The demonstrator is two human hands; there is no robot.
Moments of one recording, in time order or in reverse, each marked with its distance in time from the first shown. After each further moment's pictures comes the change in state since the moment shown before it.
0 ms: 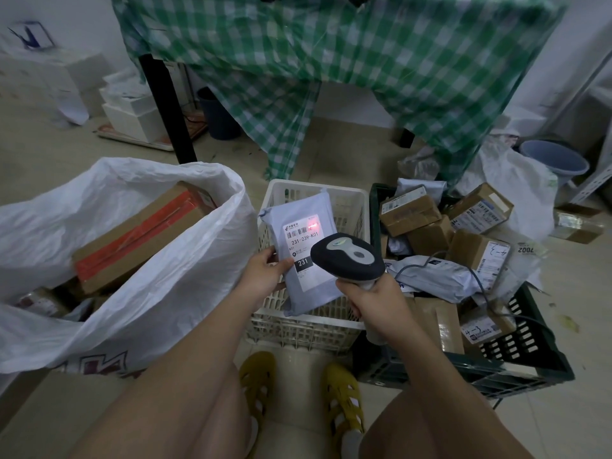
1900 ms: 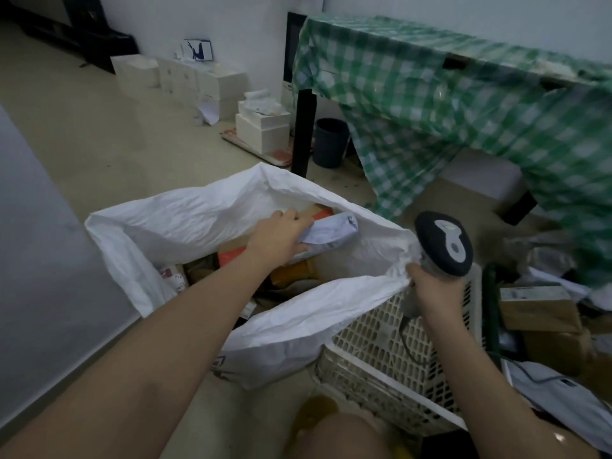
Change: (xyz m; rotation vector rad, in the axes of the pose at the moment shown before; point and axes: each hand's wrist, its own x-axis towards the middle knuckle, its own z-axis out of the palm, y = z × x) left_hand 0.025 0.080 -0.232 1.495 0.382 0.522; right_hand 0.092 -0.091 0.156 0.212 0.293 -0.061
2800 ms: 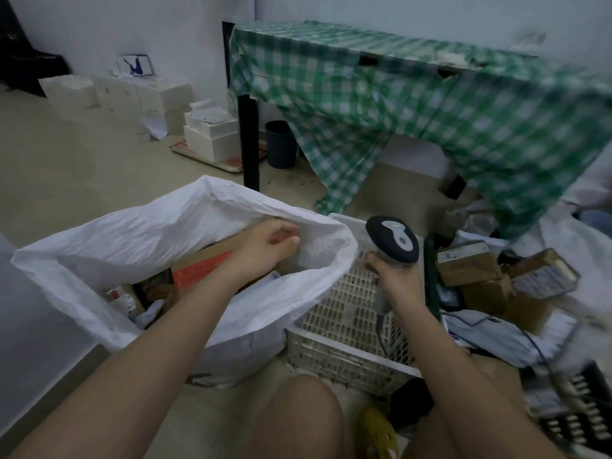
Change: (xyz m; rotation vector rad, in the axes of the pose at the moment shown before) left_hand -0.047 0.082 -0.048 -1.065 -0.126 -0.138; right_hand -0.004 0.018 -0.061 0.028 -0.062 0.117
